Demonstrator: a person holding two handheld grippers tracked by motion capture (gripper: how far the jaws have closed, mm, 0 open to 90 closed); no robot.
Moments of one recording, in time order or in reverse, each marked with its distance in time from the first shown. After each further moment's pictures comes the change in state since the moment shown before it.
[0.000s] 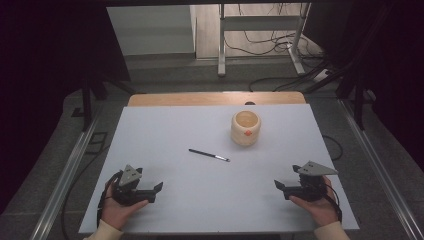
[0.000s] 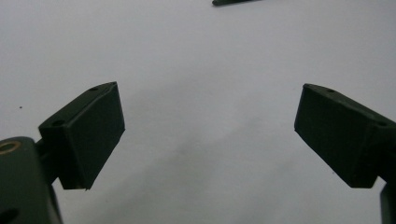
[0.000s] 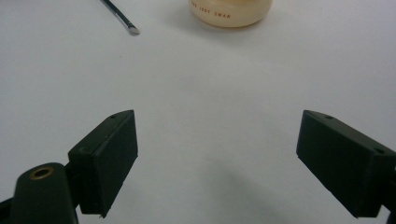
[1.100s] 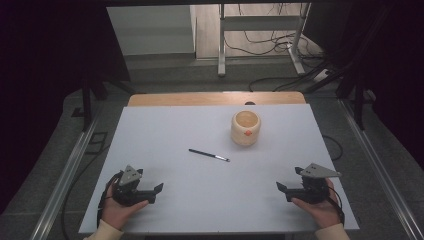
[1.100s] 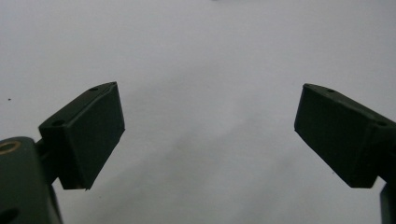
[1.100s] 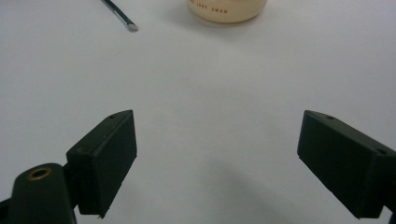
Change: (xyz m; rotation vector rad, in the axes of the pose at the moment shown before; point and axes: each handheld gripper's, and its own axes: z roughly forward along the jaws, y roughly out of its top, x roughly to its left) left arm 0.002 -0.003 0.003 0.017 -0.014 -0.020; right arm 0.000 -0.005 -0.006 -0.001 -0.008 0.013
